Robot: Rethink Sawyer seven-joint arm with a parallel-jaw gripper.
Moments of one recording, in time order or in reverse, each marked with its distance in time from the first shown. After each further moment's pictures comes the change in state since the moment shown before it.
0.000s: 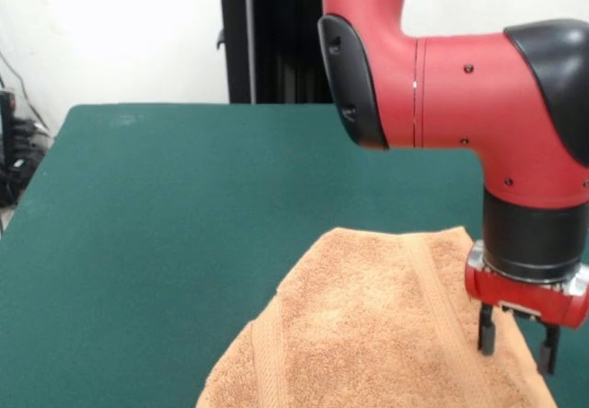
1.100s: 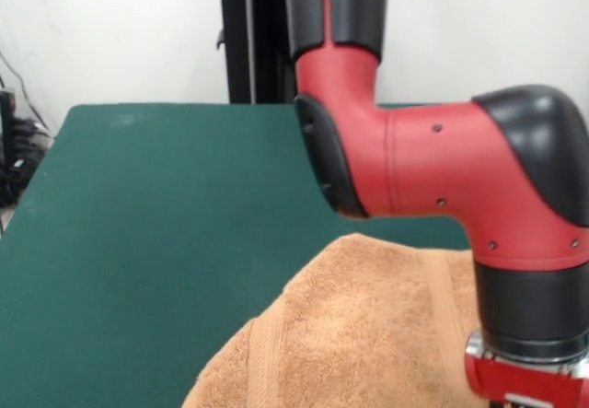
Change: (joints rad) arm -0.059 0.121 0.095 -0.196 -0.050 -0.227 0.000
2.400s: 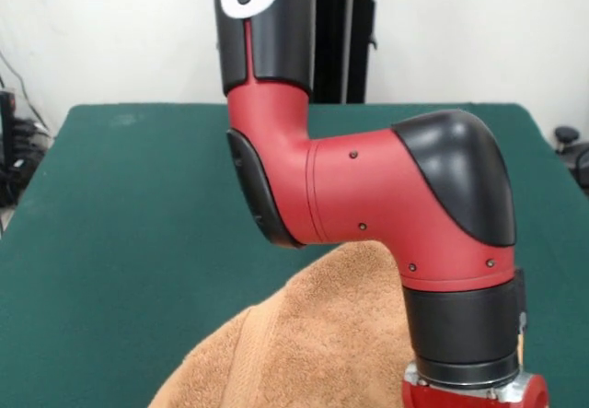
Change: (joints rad) arm -0.169 0.000 0.228 0.022 -0.197 -0.110 0.000
